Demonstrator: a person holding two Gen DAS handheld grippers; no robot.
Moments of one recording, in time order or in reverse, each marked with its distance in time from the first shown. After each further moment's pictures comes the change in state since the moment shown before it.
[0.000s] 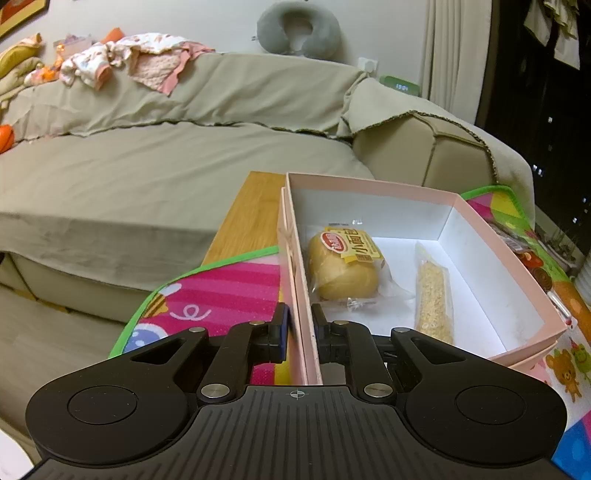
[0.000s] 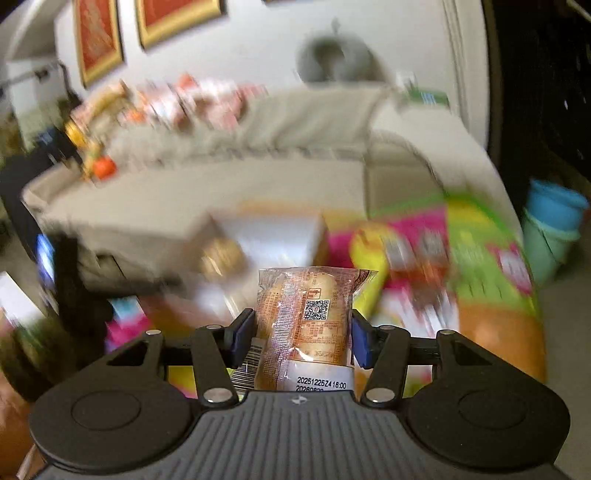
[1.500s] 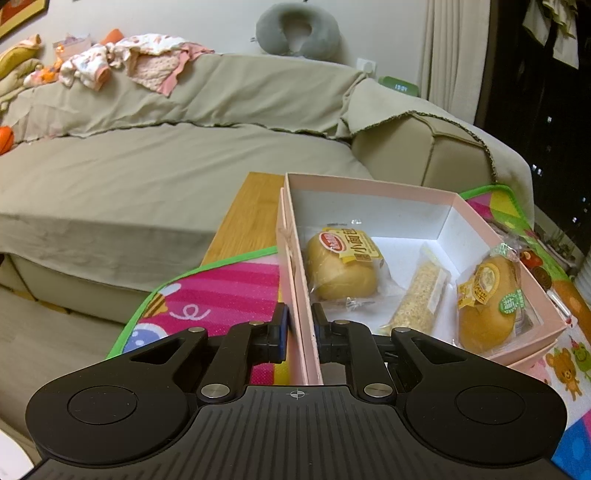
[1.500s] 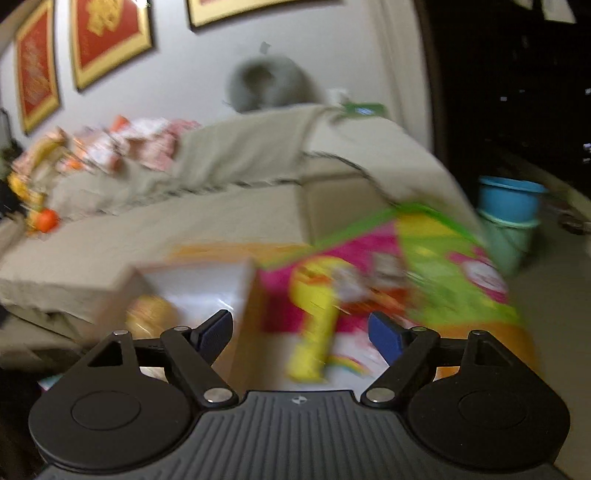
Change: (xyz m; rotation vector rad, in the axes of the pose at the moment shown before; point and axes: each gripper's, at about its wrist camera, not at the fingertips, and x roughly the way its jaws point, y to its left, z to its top) left arm 0.002 -0.001 -0.003 0.005 -0.005 0.000; right arm 0.059 -0.054 -0.006 0.138 -0.052 -0.215
